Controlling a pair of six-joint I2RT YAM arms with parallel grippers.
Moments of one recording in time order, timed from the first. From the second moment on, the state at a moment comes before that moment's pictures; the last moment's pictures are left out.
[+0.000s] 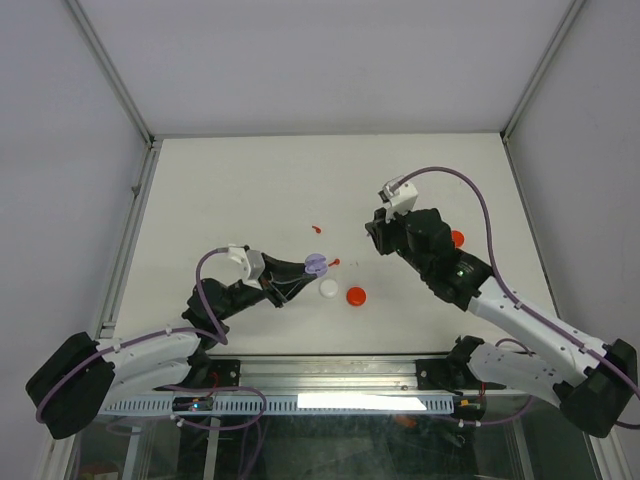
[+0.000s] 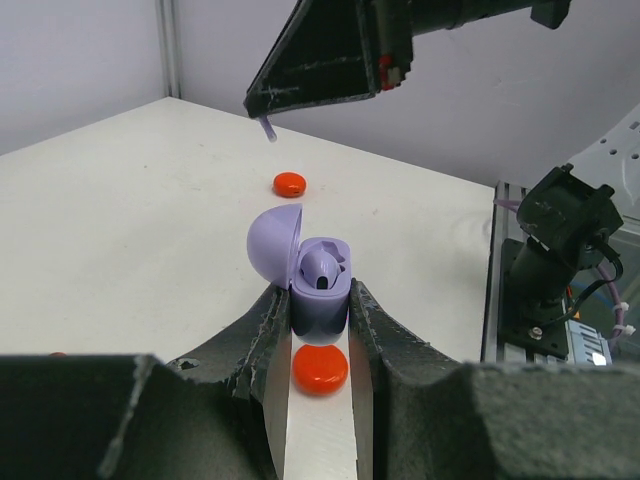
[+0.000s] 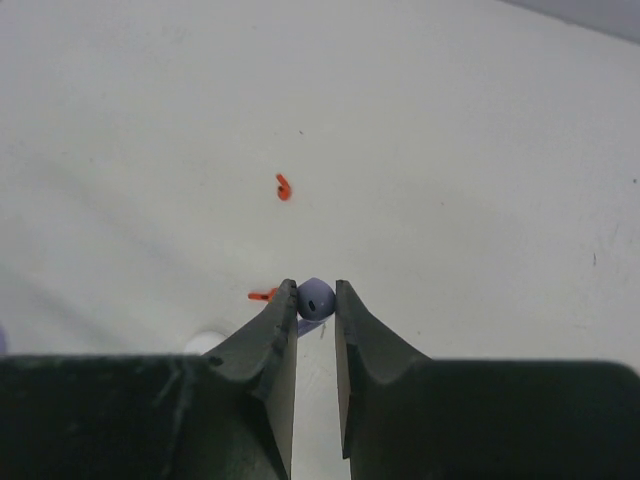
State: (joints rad) left arm -0.79 0.92 0.13 1.07 0.34 -0.22; right arm 0.75 0.99 0.81 -0.20 0.23 0.12
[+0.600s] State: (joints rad) left arm -0.79 0.96 0.13 1.16 0.31 -0.30; right arm 0.96 0.86 0.66 0.17 0.01 -0.06
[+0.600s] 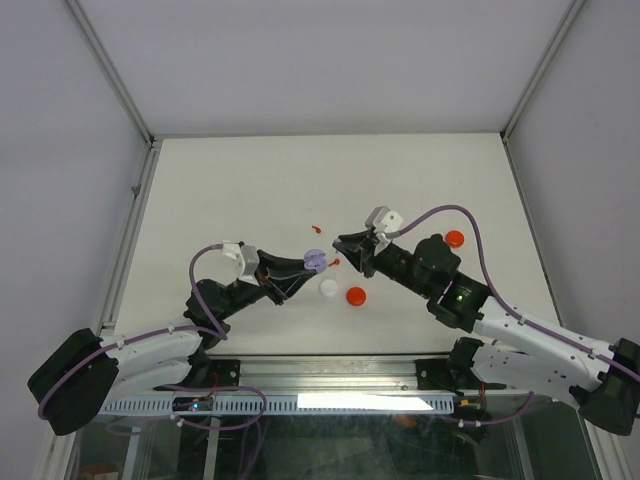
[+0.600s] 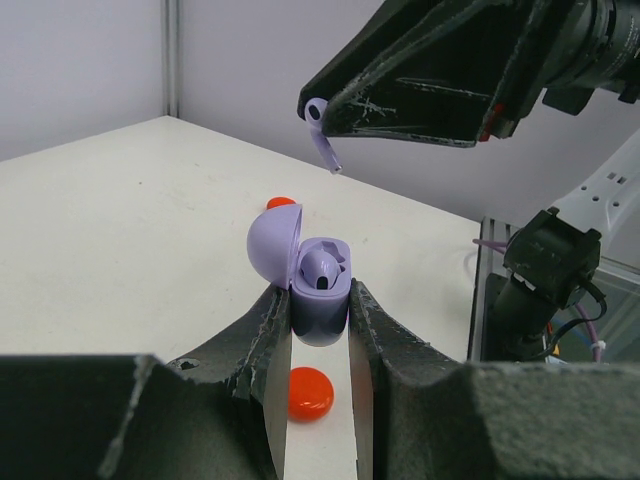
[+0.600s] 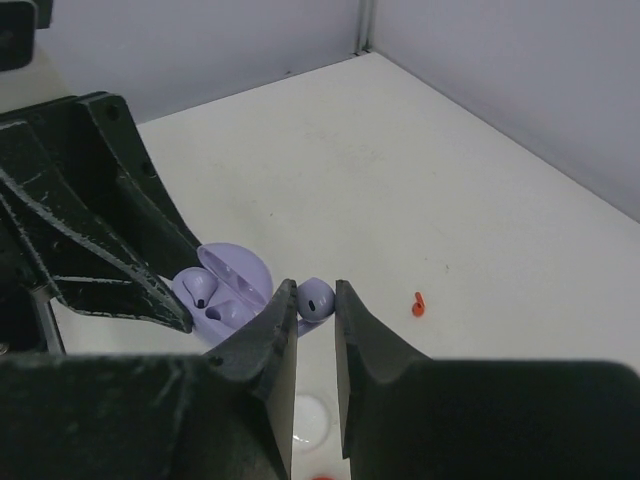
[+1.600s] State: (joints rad) left arm -0.79 0.99 0.14 1.21 0.31 -0.39; right arm 1.01 0.92 0.59 0.38 -0.15 -0.15
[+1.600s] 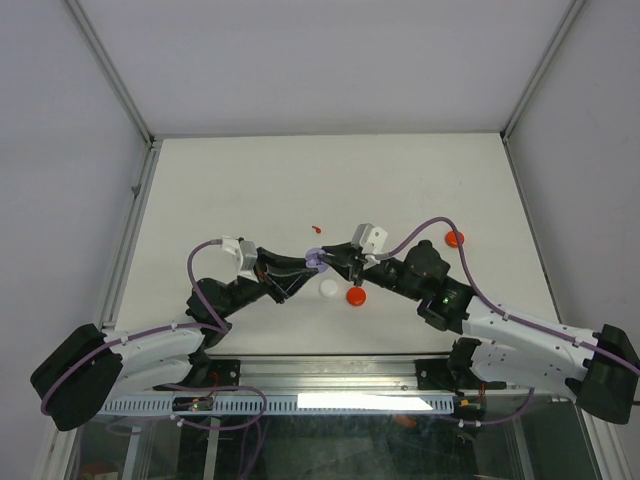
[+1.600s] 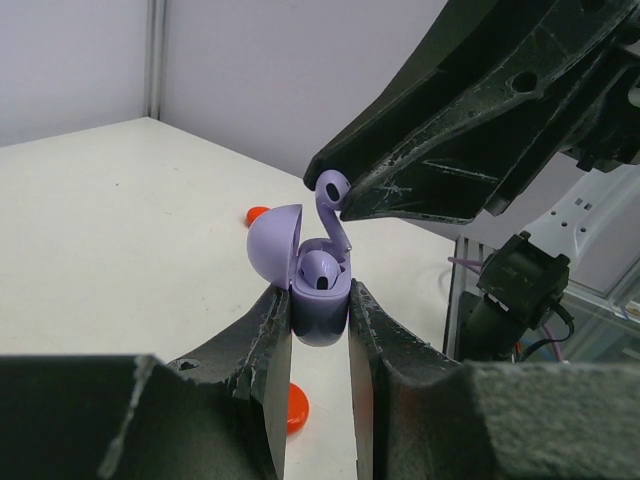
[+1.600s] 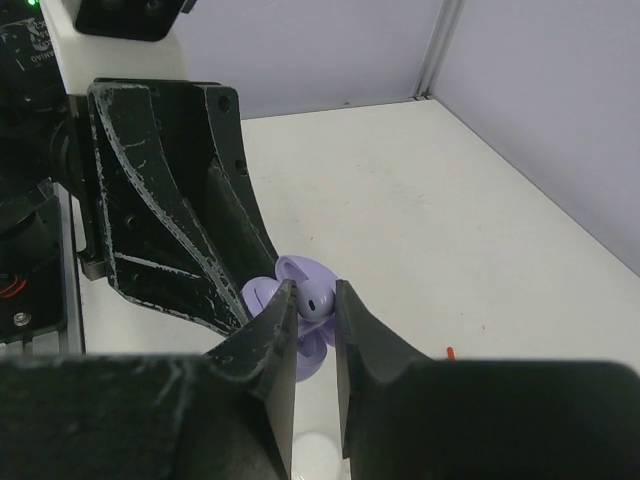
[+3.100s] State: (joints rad) left arm -0.79 0.99 0.15 1.24 0.29 -0.49; right arm 1.03 0.91 0.56 0.44 -0.27 -0.22
